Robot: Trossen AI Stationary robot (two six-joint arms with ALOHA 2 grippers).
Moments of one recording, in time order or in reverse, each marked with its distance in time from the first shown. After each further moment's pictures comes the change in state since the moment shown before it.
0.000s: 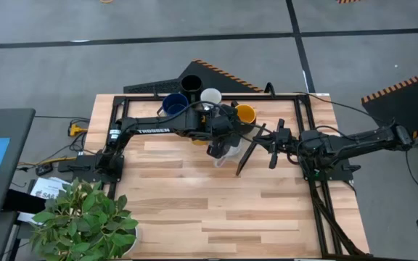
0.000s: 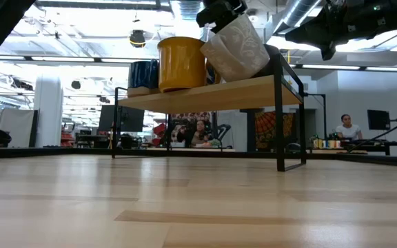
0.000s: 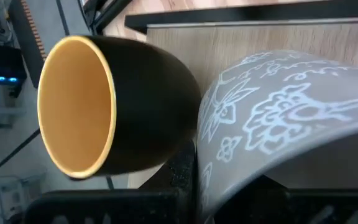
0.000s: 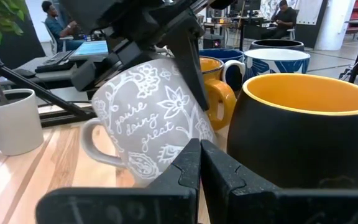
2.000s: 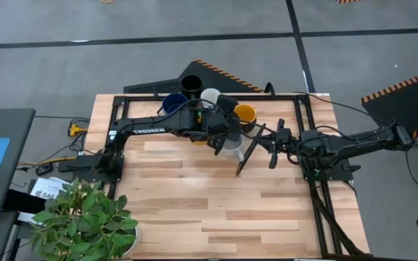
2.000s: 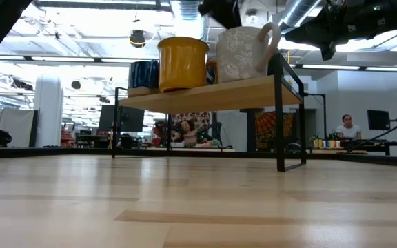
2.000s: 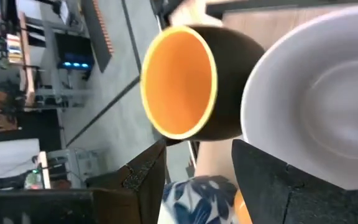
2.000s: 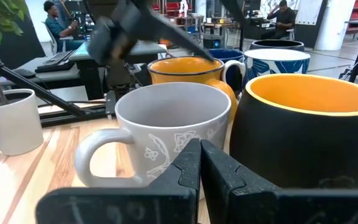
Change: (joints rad) left arm -0.022 -0.006 0.085 0.010 -0.255 0.101; right arm 0.000 0.000 0.000 0.000 0.000 0.000
